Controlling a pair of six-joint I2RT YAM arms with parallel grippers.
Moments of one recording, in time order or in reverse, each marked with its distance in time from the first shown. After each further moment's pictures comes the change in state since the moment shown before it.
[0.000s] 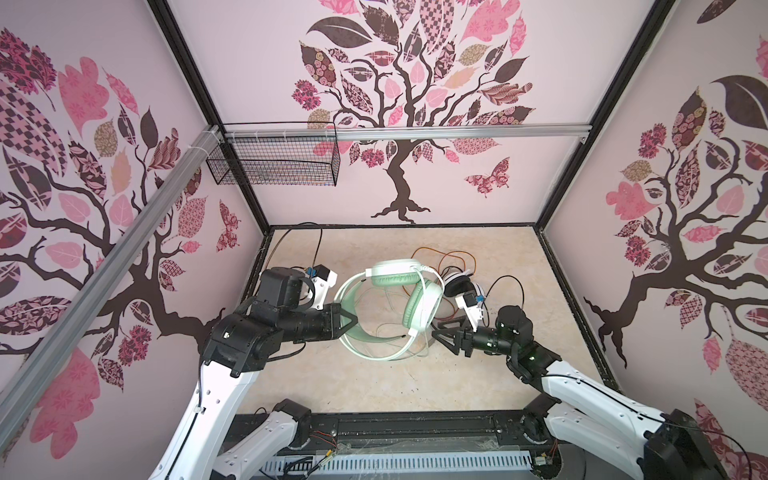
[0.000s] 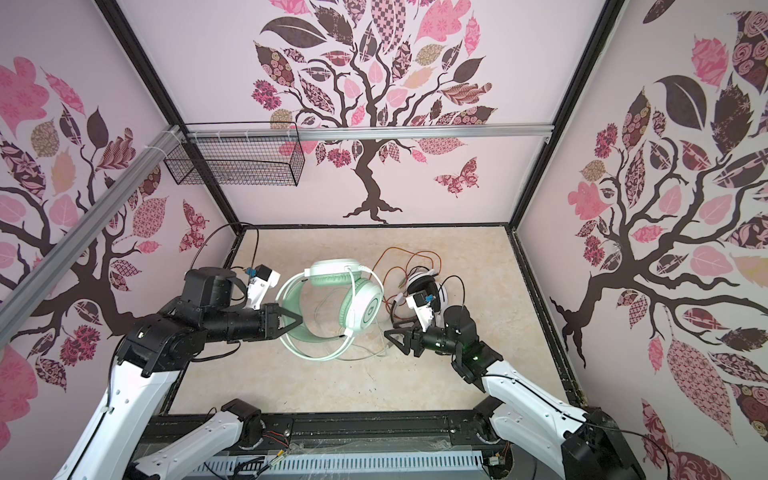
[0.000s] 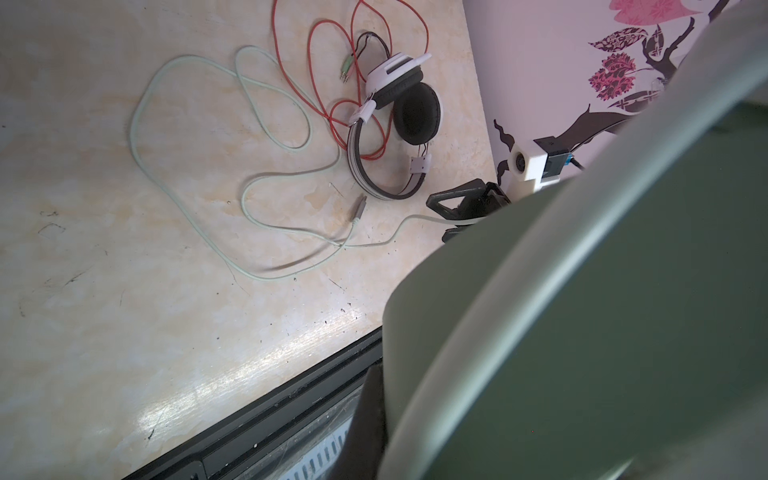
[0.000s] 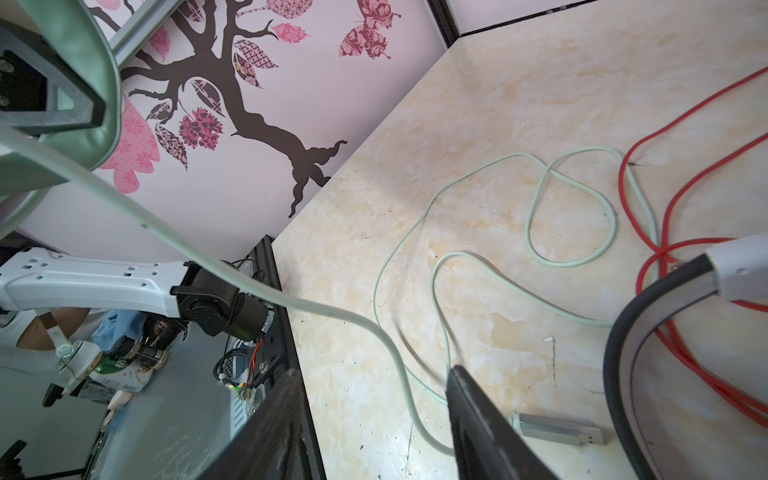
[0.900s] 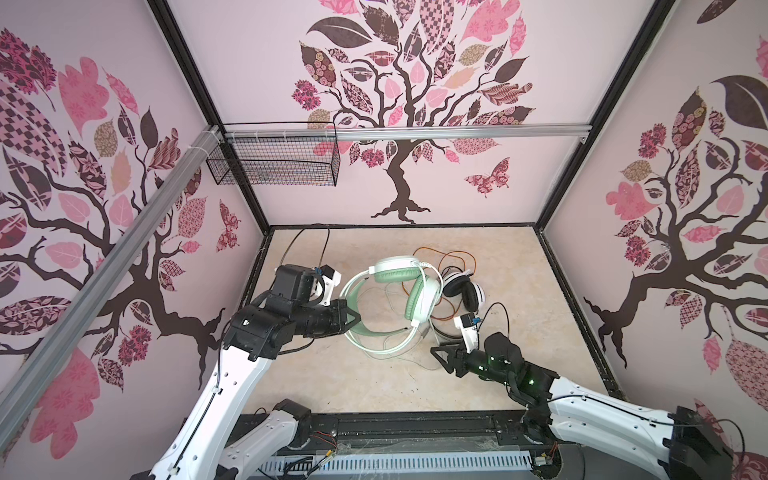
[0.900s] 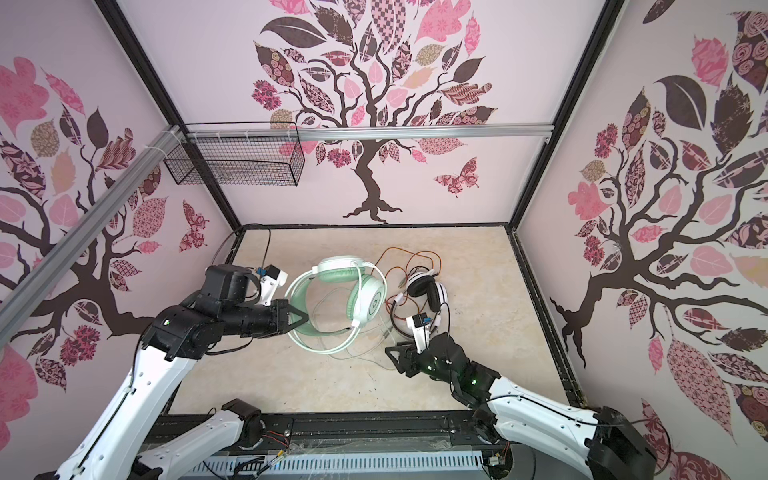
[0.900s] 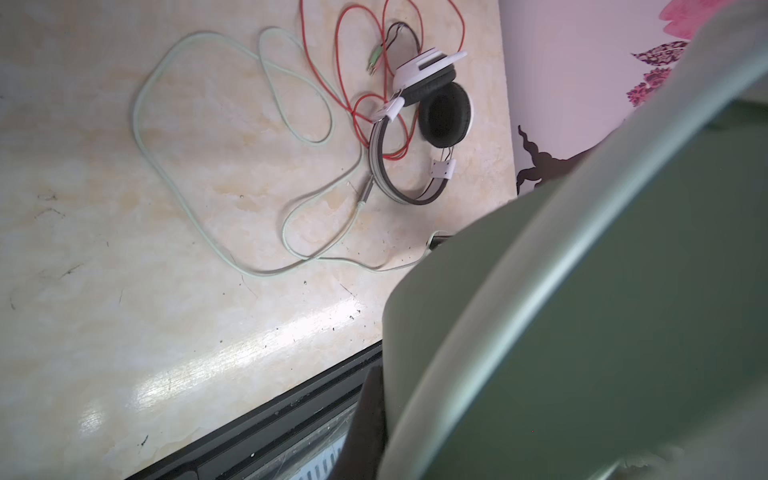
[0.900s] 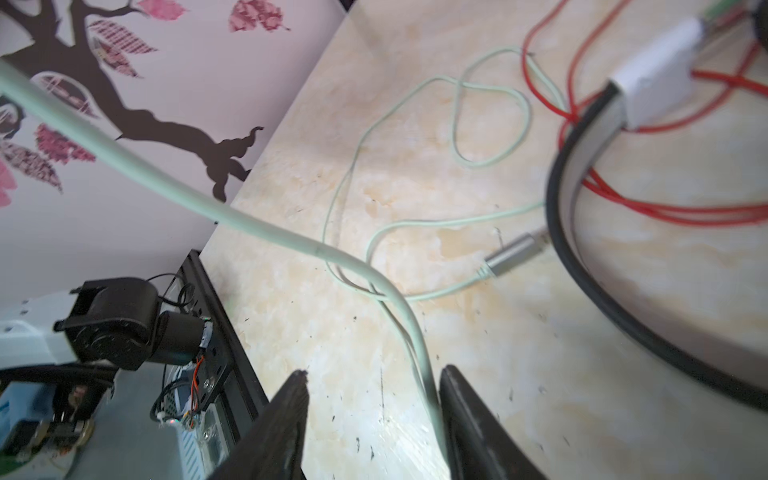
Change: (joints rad) left arm 0.000 0.047 -0.121 0.083 -0.023 -0.049; right arm 0.335 -0.172 -0.132 -0.193 0.603 0.238
